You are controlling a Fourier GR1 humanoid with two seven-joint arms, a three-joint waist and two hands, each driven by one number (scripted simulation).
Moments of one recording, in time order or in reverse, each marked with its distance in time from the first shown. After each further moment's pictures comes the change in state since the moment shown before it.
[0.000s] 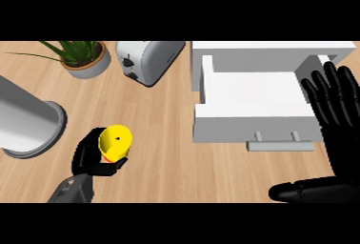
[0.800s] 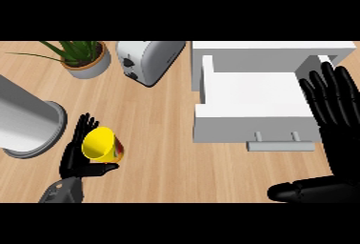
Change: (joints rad) left arm 0.049 0.036 0.028 -0.075 -0.014 0.080 0.064; right arm -0.001 -0.001 0.005 0.006 -0.002 0.003 -0.004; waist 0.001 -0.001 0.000
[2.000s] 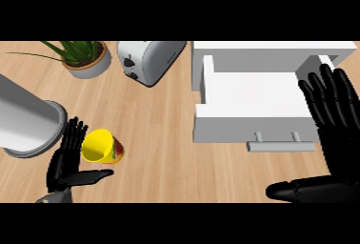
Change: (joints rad) left arm 0.216 -0.039 -0.020 -0.430 -0.030 0.108 0.200; right arm 0.013 0.001 0.005 0.013 0.008 -0.005 -0.026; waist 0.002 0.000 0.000
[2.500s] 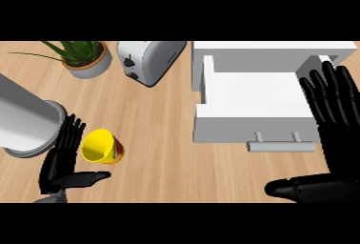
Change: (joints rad) left arm 0.070 -0.012 -0.022 -0.209 0.011 -0.013 0.130; right arm -0.014 0.004 0.001 0.000 0.006 -0.020 0.000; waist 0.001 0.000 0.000
